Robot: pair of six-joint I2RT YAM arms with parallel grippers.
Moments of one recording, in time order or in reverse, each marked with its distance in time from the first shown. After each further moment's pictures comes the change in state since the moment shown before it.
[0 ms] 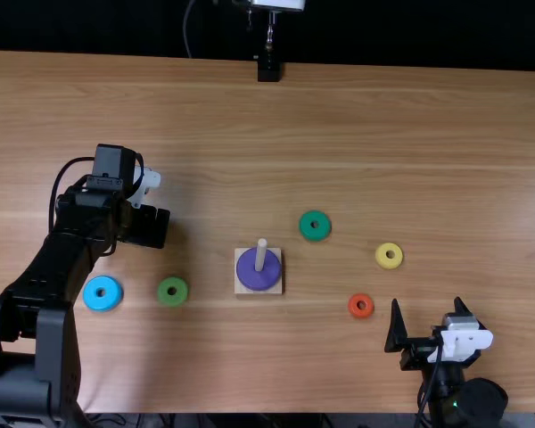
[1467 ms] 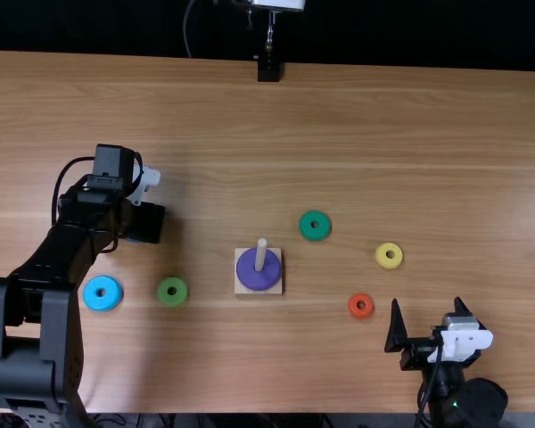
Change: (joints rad) left arm 0.014 0.064 0.000 0.085 0.016 0.000; right arm 0.000 0.000 0.000 0.000 0.000 0.000
